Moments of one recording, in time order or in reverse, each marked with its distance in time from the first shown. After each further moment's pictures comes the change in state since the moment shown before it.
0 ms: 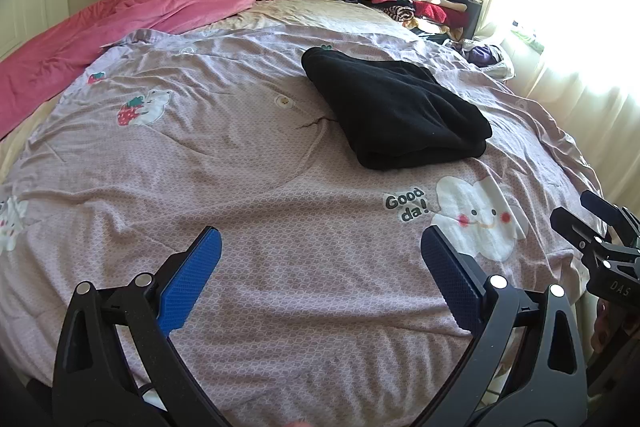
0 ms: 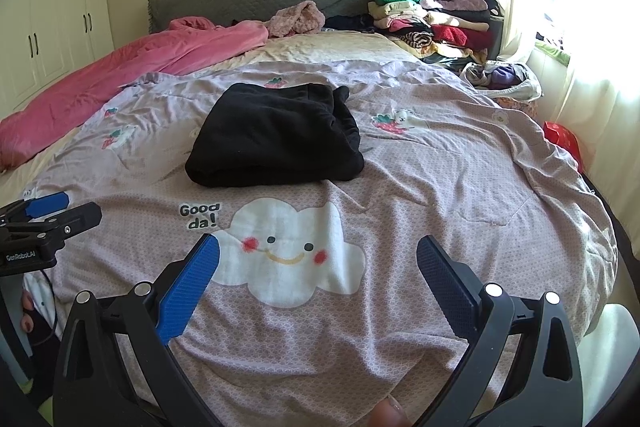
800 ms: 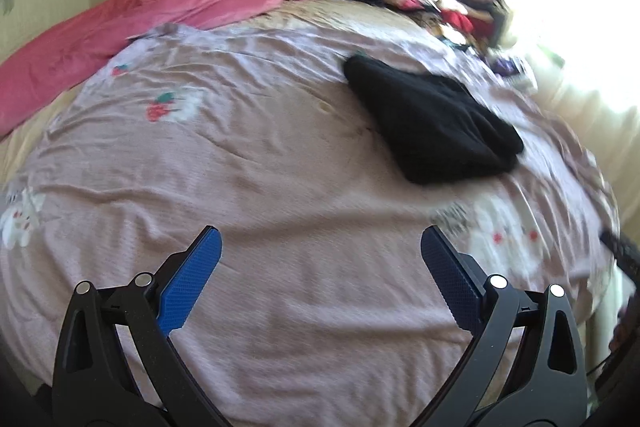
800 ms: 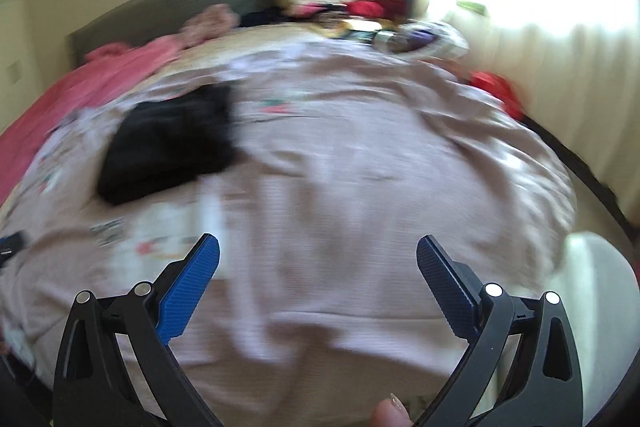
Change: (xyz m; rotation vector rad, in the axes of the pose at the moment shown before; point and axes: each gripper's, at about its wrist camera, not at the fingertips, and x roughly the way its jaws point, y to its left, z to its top) left arm 0.004 0.050 0.016 -0.094 -0.017 0.074; right arm -0.011 -0.107 -0.032 0.290 0.022 -0.314
